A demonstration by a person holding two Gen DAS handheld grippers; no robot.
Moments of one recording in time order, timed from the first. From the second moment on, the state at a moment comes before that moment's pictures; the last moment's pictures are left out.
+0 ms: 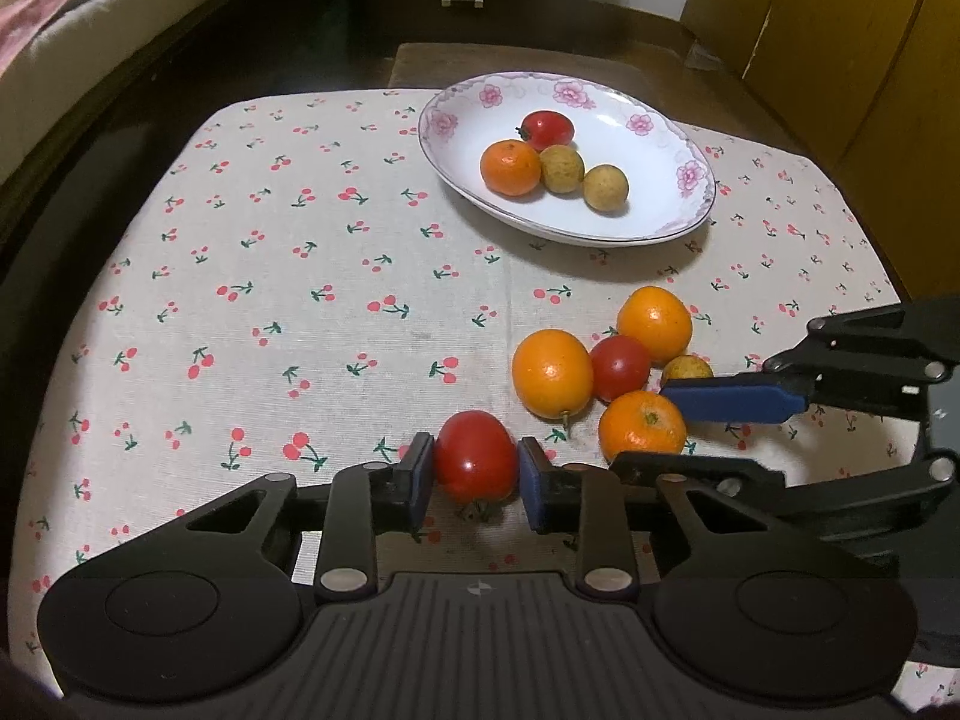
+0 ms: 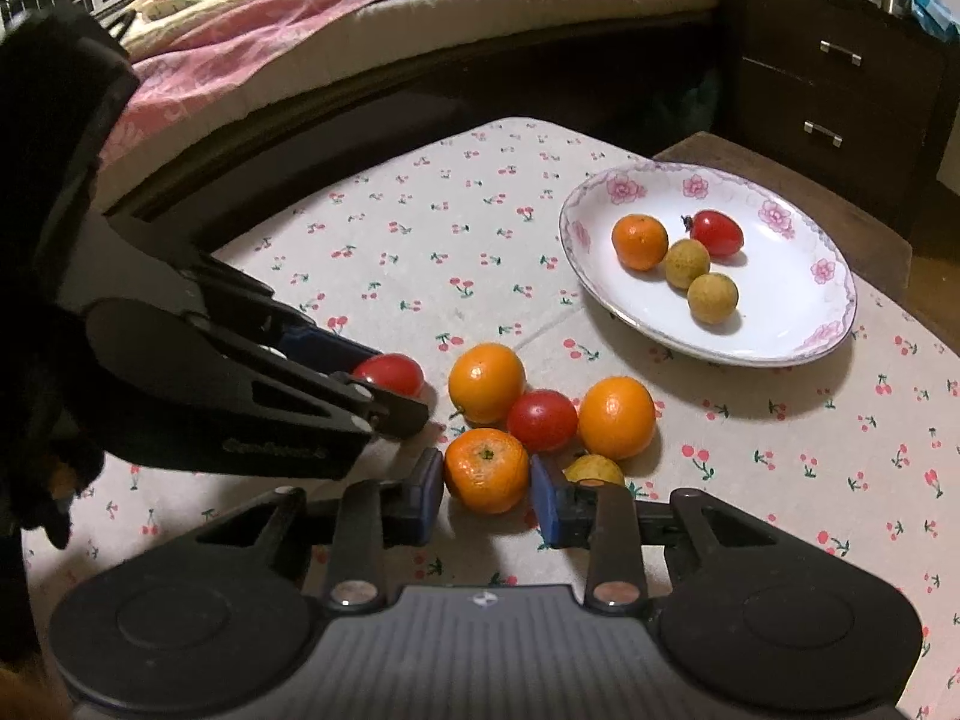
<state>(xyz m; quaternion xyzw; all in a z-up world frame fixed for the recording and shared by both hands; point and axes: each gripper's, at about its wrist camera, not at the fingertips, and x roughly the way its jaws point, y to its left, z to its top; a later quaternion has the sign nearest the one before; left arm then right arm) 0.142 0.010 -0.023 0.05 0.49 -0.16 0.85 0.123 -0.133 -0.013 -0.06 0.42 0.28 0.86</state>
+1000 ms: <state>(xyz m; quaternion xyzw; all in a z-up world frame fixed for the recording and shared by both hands) 0.137 0.006 -0.016 0.04 0.50 -0.17 0.85 0.117 -0.144 0.007 -0.04 0.41 0.27 0.87</state>
